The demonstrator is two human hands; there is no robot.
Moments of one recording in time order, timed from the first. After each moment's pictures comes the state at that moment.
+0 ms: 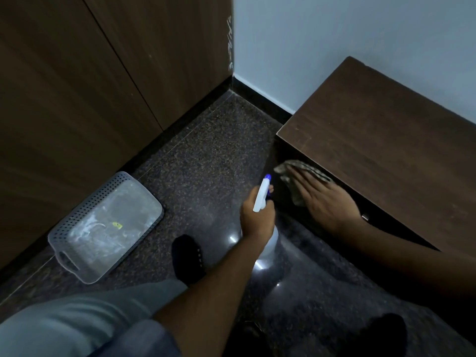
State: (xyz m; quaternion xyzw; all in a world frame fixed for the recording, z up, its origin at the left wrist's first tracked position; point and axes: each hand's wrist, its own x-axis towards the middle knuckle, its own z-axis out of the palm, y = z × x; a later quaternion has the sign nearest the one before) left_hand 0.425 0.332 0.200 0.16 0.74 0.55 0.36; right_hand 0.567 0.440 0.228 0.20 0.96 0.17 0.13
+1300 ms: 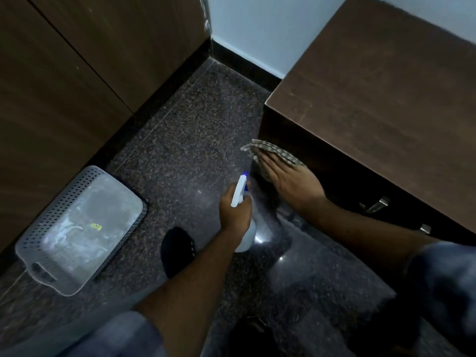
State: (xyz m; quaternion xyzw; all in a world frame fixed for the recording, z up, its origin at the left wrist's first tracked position) left_hand 0.394 0.334 0.111 0.15 0.75 0.49 0.42; right_hand 0.519 0.459 0.119 0.20 0.96 0.15 0.11
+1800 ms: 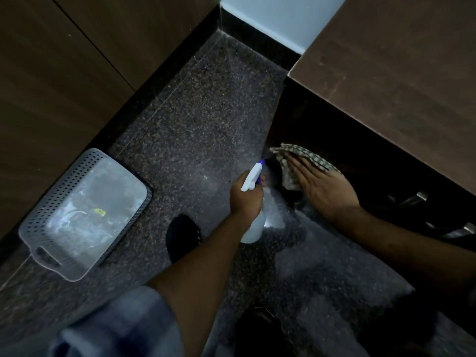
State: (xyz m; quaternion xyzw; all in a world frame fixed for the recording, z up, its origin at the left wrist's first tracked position) left_hand 0.389 0.343 0.084 0.13 0.76 0.45 0.46; right_hand 0.558 0.436 0.100 0.22 0.94 0.17 0.21
